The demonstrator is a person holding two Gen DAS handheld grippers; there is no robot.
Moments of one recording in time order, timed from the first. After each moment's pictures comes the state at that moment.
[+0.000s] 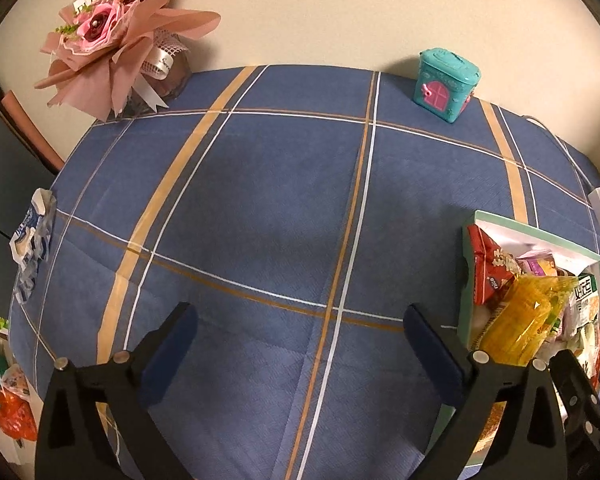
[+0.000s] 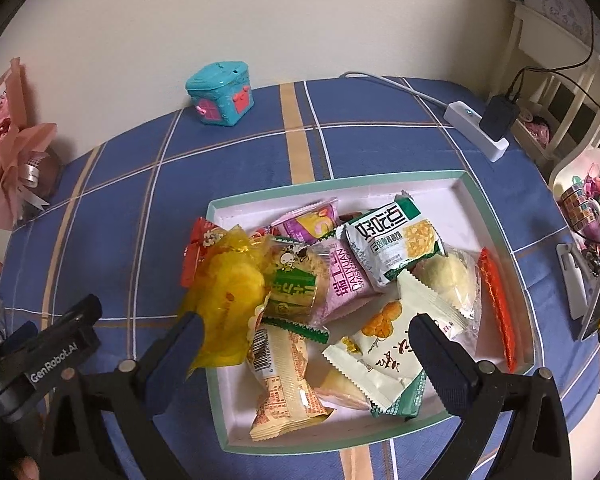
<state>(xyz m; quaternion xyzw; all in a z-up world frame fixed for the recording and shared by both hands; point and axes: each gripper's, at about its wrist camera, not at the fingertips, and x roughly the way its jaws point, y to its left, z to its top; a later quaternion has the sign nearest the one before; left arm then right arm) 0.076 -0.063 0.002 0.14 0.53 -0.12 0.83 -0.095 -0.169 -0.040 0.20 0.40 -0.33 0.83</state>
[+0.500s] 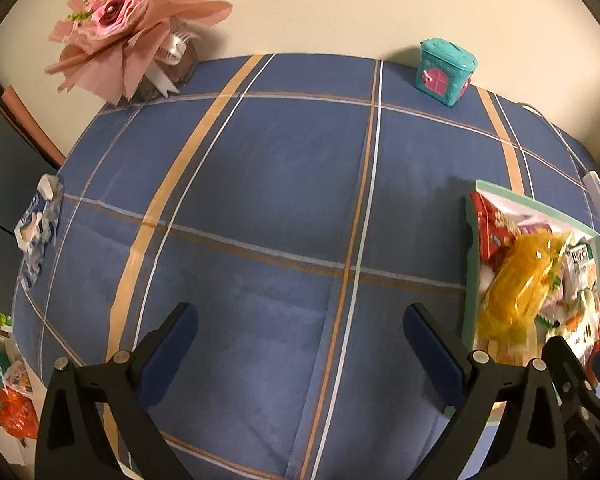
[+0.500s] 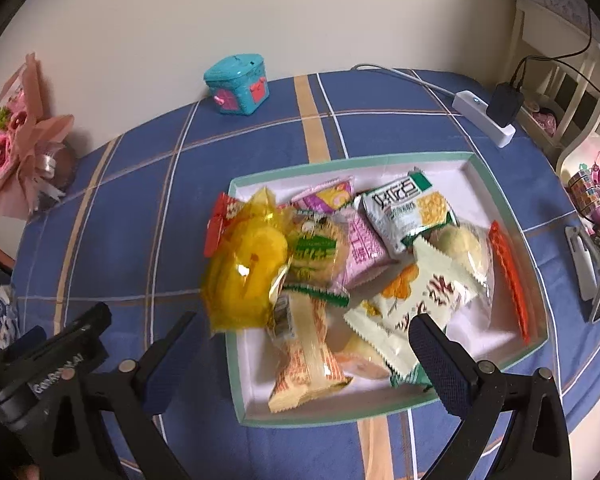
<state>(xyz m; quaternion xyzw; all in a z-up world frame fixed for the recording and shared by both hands) 0.052 -0.031 0.006 0.14 0.54 -0.13 0.82 -0.109 -0.145 -0.048 0.21 0.40 -0.31 0.84</state>
